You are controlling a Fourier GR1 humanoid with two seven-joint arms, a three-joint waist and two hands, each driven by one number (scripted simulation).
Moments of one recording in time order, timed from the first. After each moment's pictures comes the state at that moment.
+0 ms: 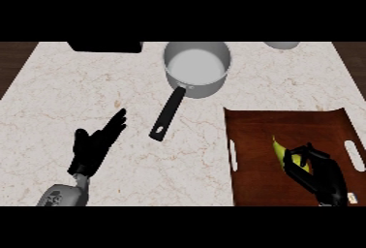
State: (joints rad) left arm -0.10 0.21 -0.16 -1.37 0.09 -0.09 0.14; right arm 0.10 -0.13 -0.12 -1.39 -0.03 -0.15 -0.05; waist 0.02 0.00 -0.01
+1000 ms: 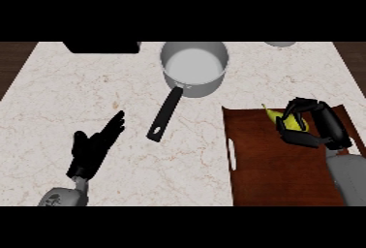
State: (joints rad) left arm -0.08 0.19 -0.13 -1.38 0.08 -0.10 0.15; right arm -0.30 -0.36 -0.03 -1.17 0.21 0.07 -0.47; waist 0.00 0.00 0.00
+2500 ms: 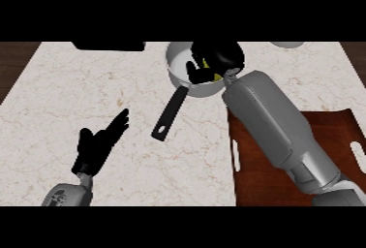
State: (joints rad) left arm -0.11 0.16 -0.11 -1.36 0.04 -0.13 0.14; right arm -1.04 -0.13 0.31 -0.86 0.78 0.04 0.25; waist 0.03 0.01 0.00
